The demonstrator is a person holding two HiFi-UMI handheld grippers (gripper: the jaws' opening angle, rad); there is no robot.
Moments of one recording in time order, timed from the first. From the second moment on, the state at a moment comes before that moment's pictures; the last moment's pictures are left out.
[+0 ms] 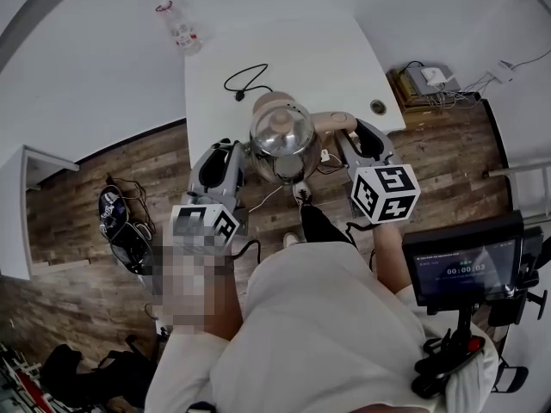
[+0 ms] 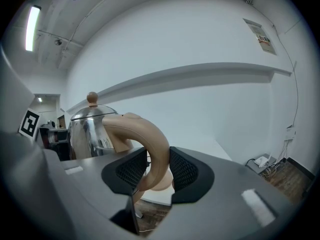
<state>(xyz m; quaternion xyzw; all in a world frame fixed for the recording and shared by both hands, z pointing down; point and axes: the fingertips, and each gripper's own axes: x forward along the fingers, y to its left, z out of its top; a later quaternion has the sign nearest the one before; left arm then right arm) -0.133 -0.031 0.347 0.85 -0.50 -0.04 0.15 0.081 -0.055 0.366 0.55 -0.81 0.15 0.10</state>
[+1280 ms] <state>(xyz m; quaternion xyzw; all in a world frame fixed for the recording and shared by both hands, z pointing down) -0.134 -0.146 0.420 0.82 -0.53 0.00 0.19 0.077 -0.182 0.445 0.50 -0.83 0.18 0.16</state>
